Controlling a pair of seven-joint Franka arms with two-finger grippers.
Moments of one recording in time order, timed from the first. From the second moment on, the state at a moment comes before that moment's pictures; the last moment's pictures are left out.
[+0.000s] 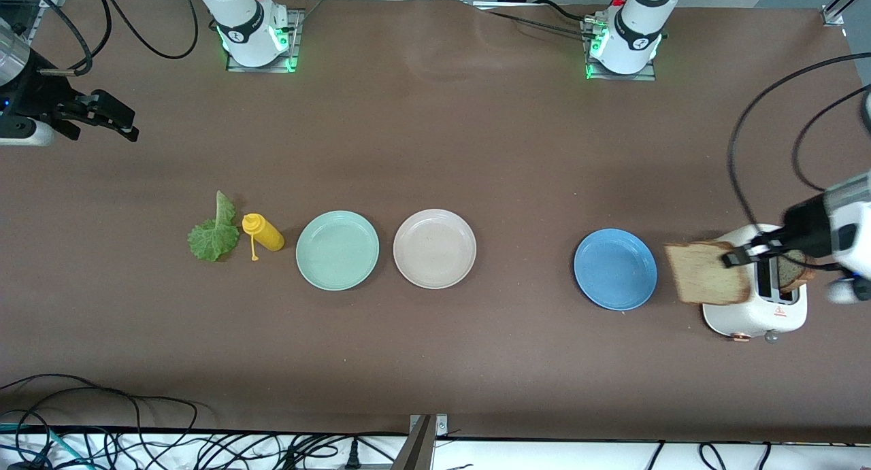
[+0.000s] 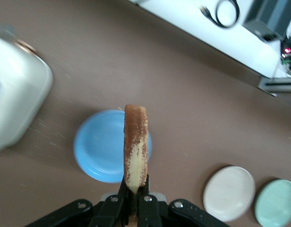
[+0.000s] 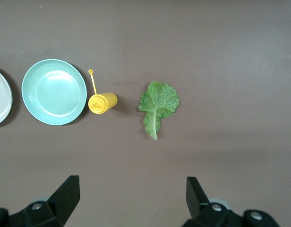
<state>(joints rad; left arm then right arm) 0.28 0.46 -0.39 -1.29 -0.17 1.76 -0.45 -0.01 -0.08 0.04 -1.71 0.00 1.64 0.05</state>
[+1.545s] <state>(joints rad) -0.19 0.60 -0.41 -1.66 -0.43 2.62 -0.64 -0.01 0.05 0.00 -1.81 0.00 1.74 0.05</state>
